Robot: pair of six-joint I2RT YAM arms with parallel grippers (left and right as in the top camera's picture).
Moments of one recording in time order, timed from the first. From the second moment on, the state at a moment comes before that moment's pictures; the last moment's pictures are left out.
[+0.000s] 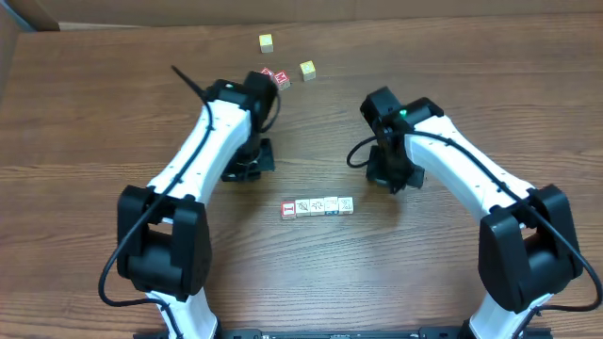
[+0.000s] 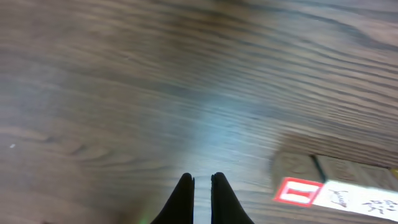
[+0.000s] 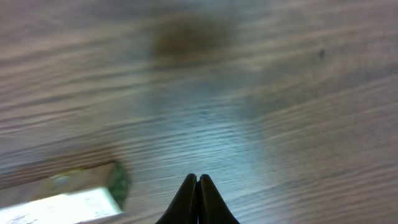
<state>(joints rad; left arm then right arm) -0.26 1.93 1.53 -1.31 -0.09 -0.49 0.45 1.88 1.39 -1.12 0.03 0.69</state>
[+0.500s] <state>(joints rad) -0.21 1.93 1.41 -1.01 0.10 -0.40 0.44 1.88 1.17 -0.90 -0.06 0.74</state>
